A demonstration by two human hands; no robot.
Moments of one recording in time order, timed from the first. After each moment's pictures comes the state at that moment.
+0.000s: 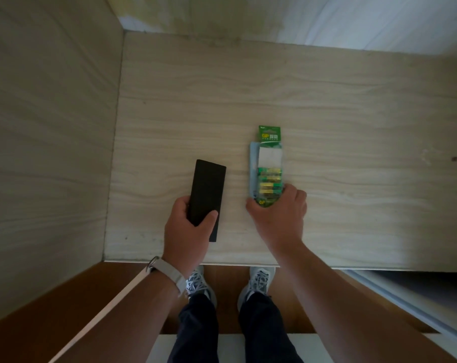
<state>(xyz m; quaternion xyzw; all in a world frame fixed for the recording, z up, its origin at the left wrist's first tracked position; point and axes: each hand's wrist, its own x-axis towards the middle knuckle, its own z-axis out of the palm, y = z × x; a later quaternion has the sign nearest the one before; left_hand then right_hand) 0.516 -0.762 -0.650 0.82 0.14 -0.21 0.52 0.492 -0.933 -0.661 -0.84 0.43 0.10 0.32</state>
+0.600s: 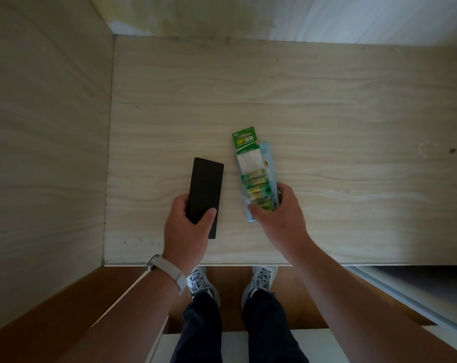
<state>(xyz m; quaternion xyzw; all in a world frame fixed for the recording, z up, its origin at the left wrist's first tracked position) 0.519 -0.765 -0.651 0.82 0.14 -0.21 0.51 0.478 -0.946 -0.661 -0.77 0.39 0.11 0.50</state>
